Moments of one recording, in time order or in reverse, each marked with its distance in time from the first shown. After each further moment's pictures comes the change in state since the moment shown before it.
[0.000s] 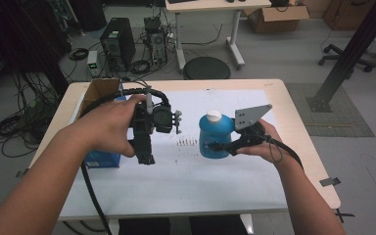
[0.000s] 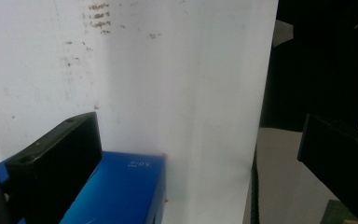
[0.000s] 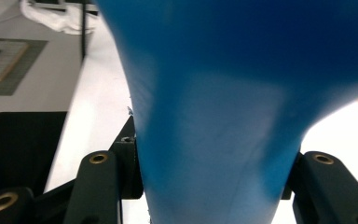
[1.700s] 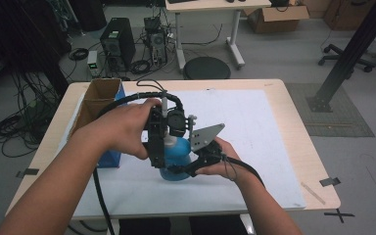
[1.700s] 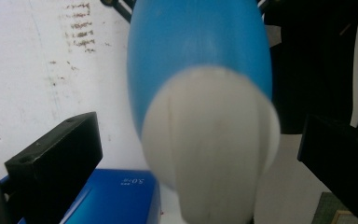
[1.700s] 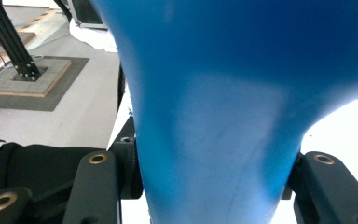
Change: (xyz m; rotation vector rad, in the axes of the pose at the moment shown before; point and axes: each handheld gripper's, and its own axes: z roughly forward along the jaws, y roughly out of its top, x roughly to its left) left arm -0.003 0.026 0.012 0.017 -0.043 0.035; right arm 0.040 0.023 0.102 -0.065 0.151 0.006
